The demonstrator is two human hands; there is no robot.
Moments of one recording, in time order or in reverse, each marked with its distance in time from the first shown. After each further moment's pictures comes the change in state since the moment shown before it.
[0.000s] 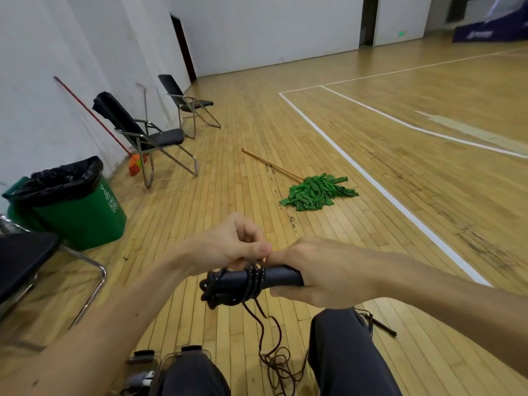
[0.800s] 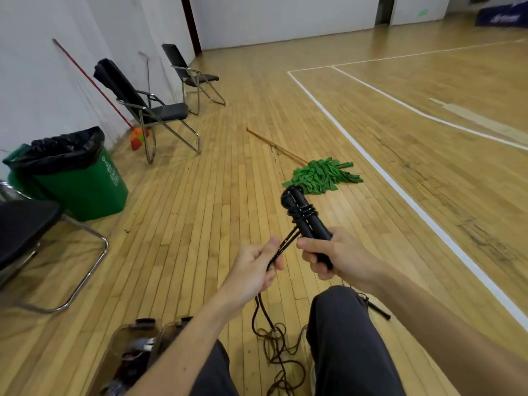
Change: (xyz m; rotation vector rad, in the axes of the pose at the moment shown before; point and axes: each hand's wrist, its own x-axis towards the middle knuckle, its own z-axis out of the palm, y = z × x) left_hand -0.007 -0.071 0.090 -0.277 0.629 -0.219; right_hand 0.011 0.074 0.079 1.207 0.366 0.418
